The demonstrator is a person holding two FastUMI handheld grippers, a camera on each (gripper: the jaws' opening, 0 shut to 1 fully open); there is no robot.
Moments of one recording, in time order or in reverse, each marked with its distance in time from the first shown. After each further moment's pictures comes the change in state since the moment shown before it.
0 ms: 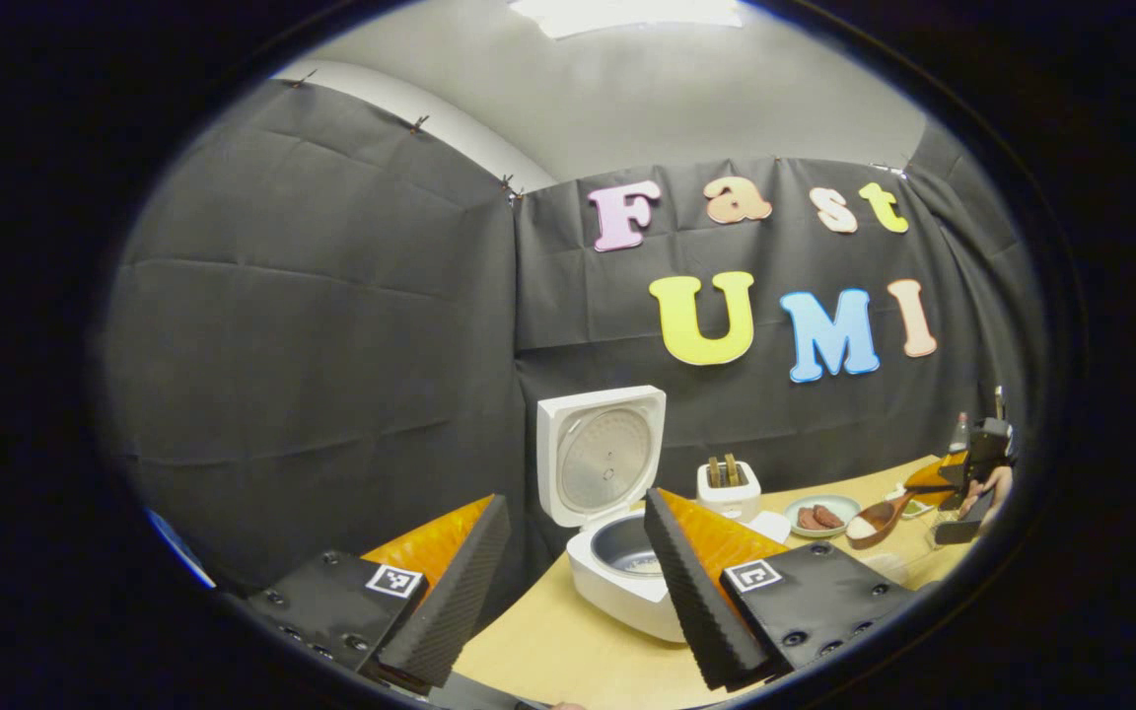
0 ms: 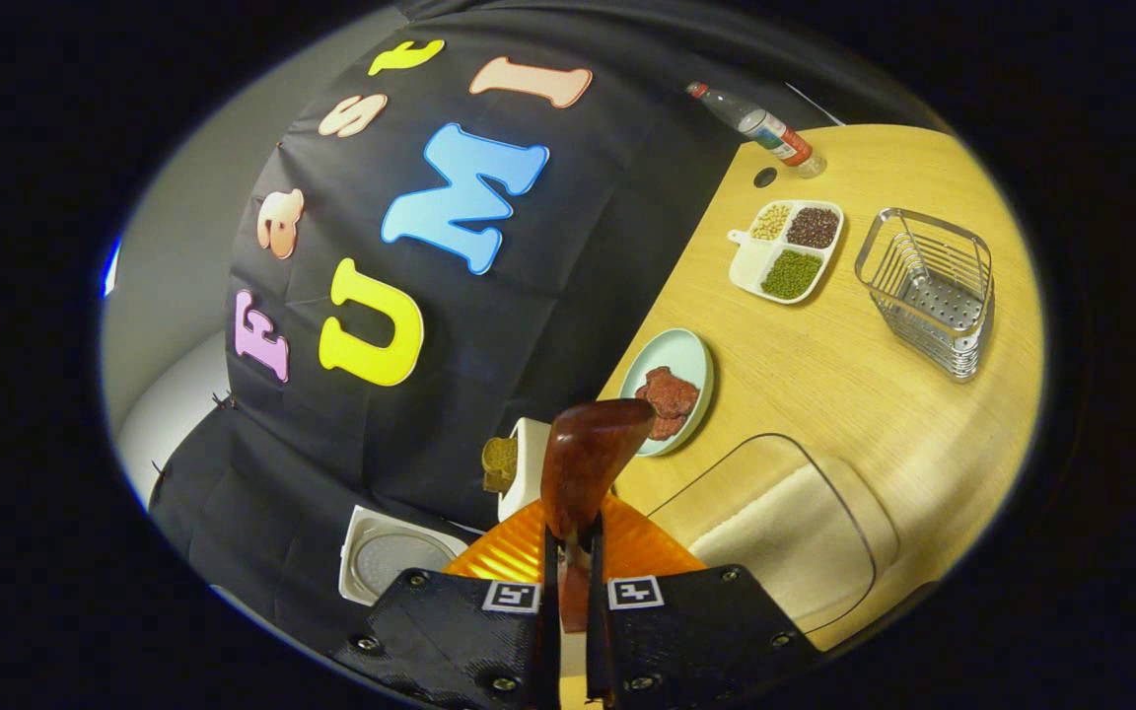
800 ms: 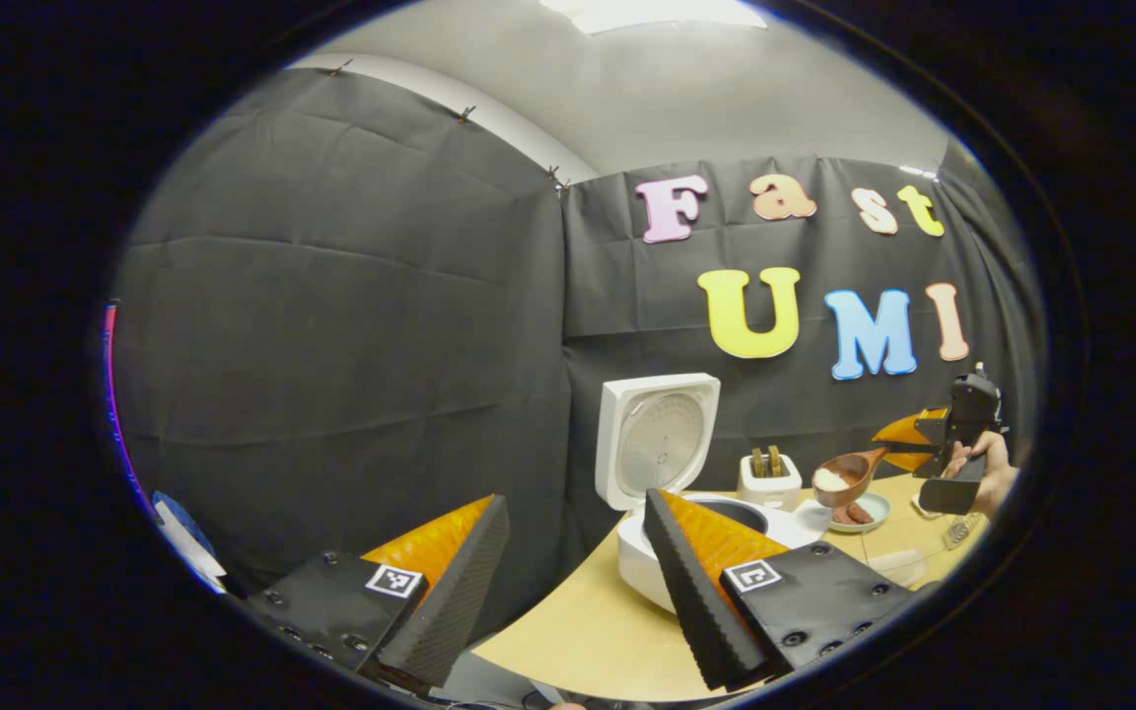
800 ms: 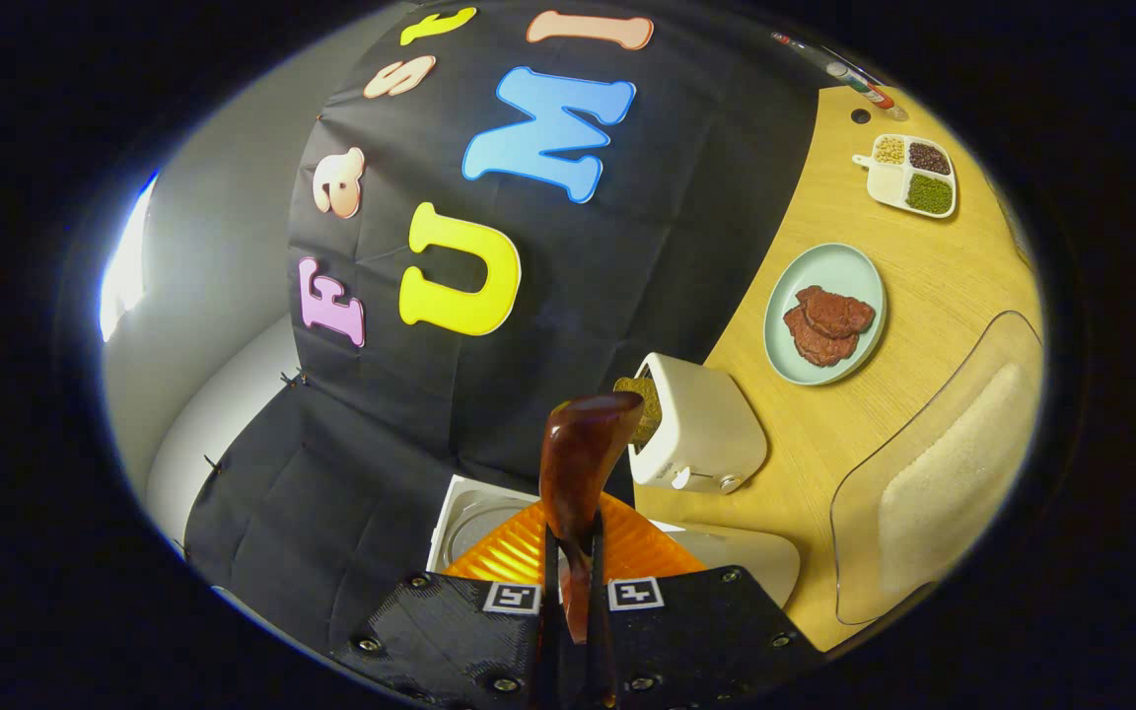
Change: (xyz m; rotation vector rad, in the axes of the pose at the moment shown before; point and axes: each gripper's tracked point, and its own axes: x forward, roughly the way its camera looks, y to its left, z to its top) left arm -0.021 0.067 -0.023 -0.037 0.038 0.126; right arm 0.073 0.126 -0.082 0.005 0.151 0.209
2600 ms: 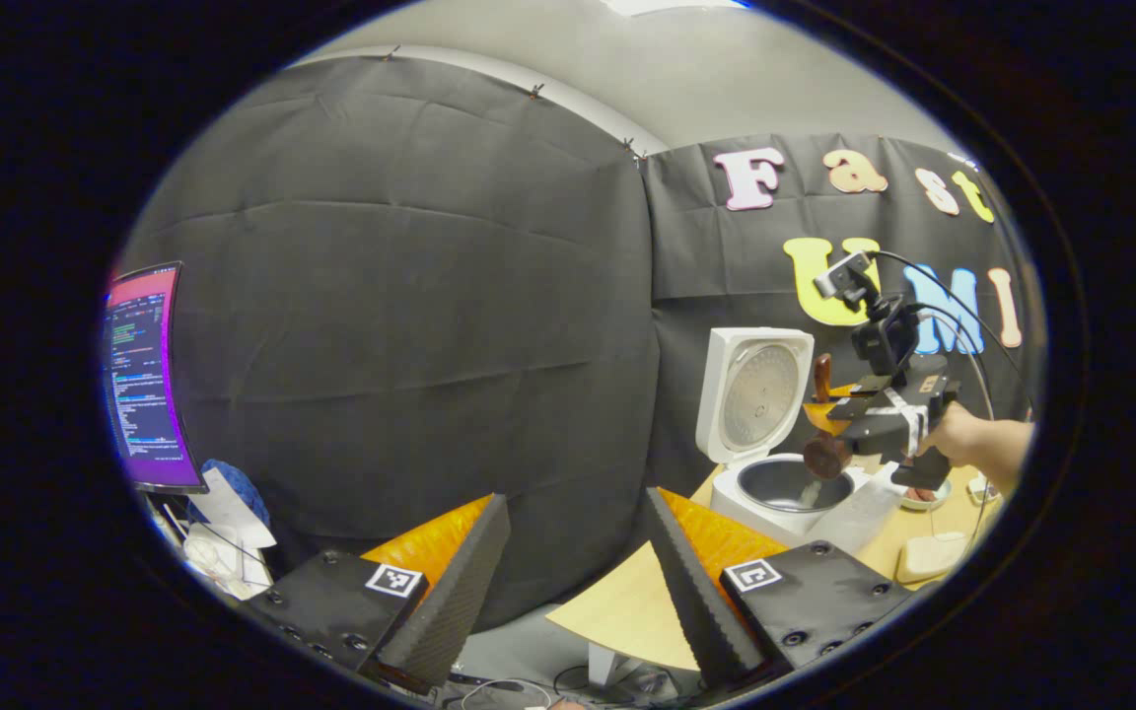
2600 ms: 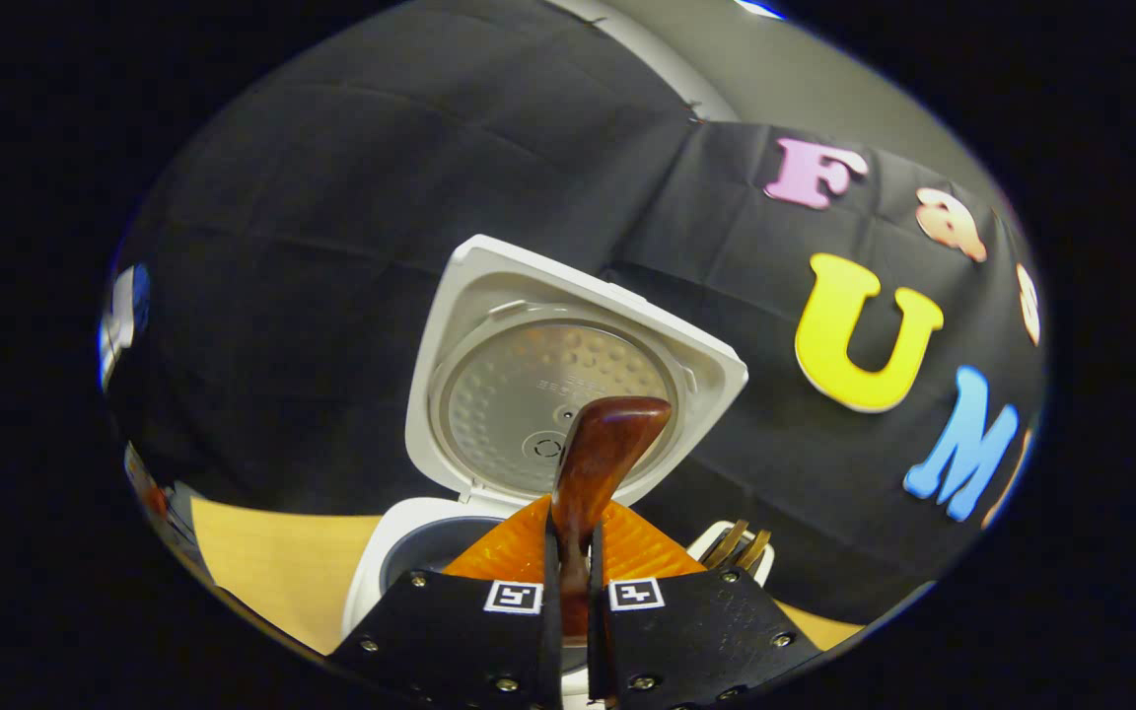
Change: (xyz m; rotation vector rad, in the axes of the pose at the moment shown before) left arm -0.042 0.089 -0.052 -0.009 0.097 0.224; right arm 0.118 0.068 -0.181 -1.850 0.143 0.099
